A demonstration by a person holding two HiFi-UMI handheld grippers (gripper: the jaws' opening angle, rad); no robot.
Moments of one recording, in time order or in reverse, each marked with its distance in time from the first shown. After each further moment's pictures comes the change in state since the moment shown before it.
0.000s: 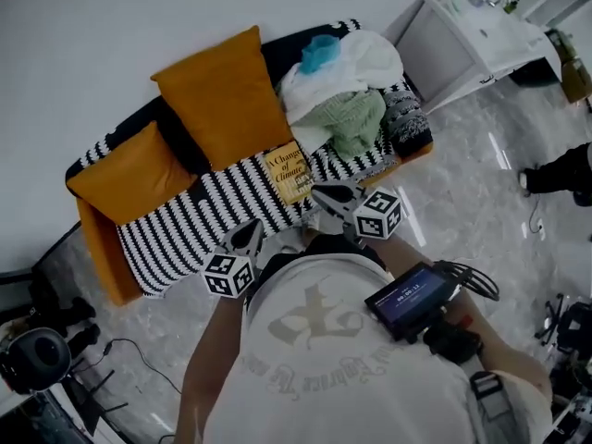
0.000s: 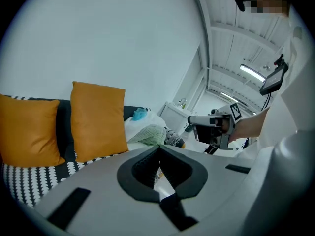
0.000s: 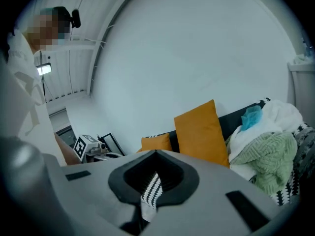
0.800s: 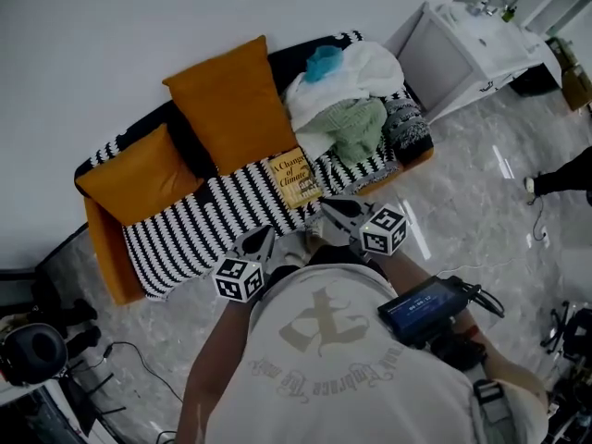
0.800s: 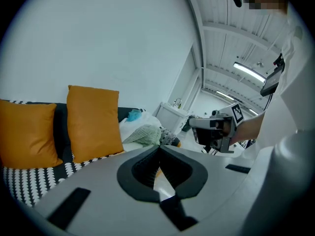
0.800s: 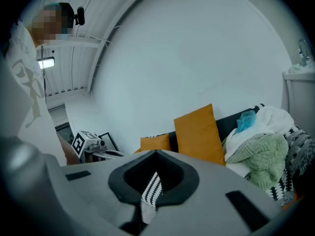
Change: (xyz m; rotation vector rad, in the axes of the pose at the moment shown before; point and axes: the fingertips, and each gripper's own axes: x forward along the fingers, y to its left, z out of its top) left arm -0.007 -0.029 -0.011 0.046 -0.016 -0.024; right arm -0.027 0.021 -0.019 -0.047 -0.030 -0.044
